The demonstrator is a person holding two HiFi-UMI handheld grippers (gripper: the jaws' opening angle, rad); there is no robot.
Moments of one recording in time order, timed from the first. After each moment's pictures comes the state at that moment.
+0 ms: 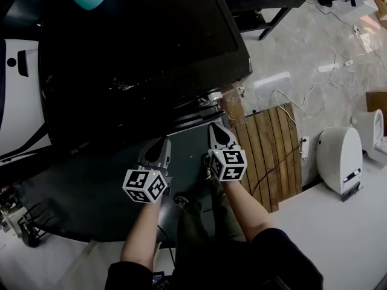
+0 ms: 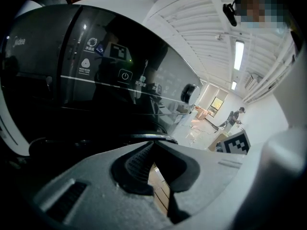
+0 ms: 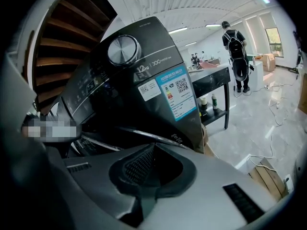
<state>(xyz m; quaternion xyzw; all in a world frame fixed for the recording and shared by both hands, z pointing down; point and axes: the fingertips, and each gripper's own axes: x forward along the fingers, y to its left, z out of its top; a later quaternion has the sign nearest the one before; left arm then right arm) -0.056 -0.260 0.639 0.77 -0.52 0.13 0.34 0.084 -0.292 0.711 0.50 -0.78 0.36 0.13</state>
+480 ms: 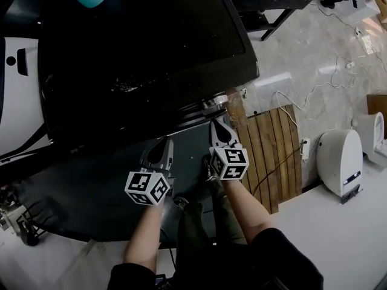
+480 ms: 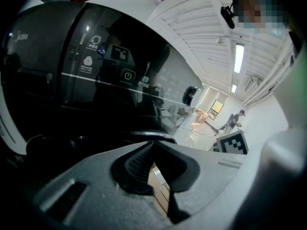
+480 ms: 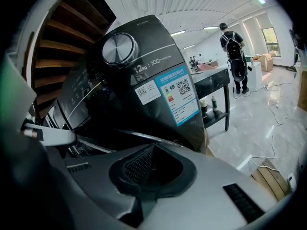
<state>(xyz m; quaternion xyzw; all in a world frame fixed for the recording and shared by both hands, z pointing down) -0.058 -0.266 0.641 0.77 -0.53 0.11 0.34 0.078 -0.310 0.712 0.51 -0.78 0.35 0.11</state>
